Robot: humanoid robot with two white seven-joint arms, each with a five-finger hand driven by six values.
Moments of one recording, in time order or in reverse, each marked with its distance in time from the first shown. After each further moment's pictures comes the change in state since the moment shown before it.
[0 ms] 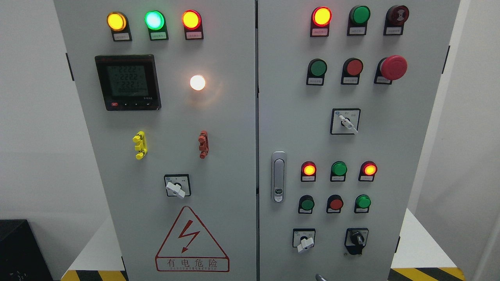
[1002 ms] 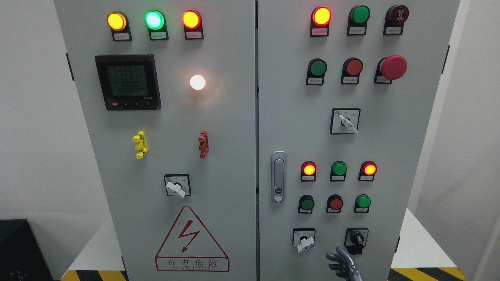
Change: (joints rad) left arm 0.000 0.000 0.000 0.000 0.000 0.000 0.000; right arm -0.107 0.002 0.018 -0.067 0.398 -0.011 -0.310
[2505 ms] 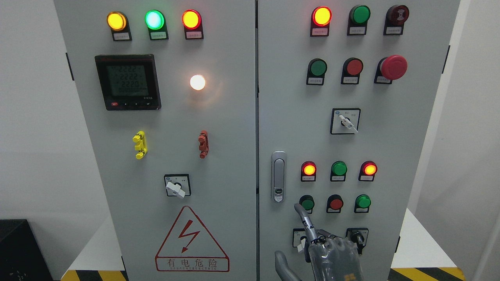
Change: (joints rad) left arm 0.000 0.000 0.000 0.000 0.000 0.000 0.000; right arm -0.248 0.007 0.110 0.086 0.820 0.157 -0.104
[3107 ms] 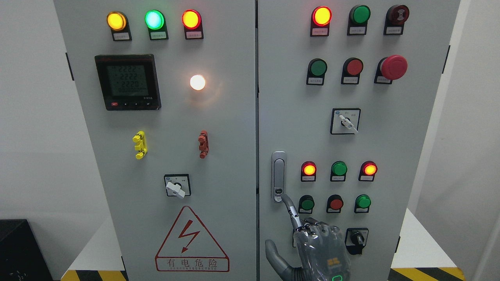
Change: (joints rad) left arm 0.000 0.000 0.000 0.000 0.000 0.000 0.000; right arm -0.094 0.001 0.021 0.091 0.081 0.070 -0.009
